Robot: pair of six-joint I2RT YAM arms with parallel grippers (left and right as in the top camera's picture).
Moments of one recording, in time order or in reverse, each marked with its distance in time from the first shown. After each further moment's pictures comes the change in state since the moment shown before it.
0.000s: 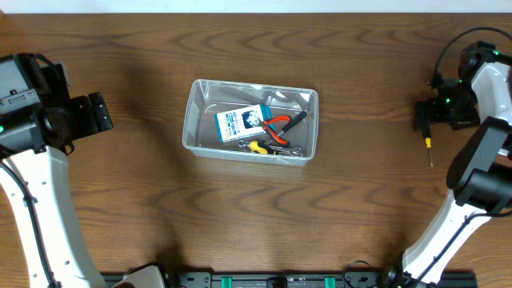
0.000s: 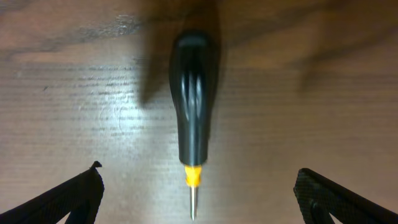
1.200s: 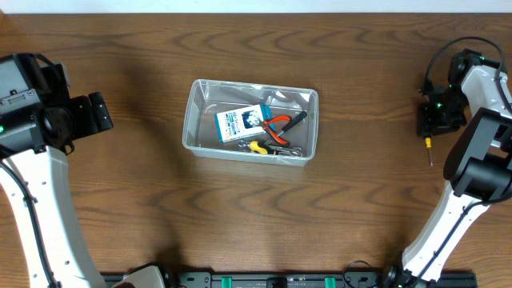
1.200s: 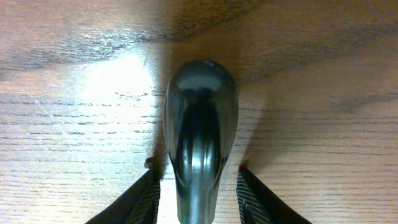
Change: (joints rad) left arm 0.000 0.000 0.000 0.000 0.000 0.000; right arm 0.005 0.090 0.001 0.040 -0.008 -0.010
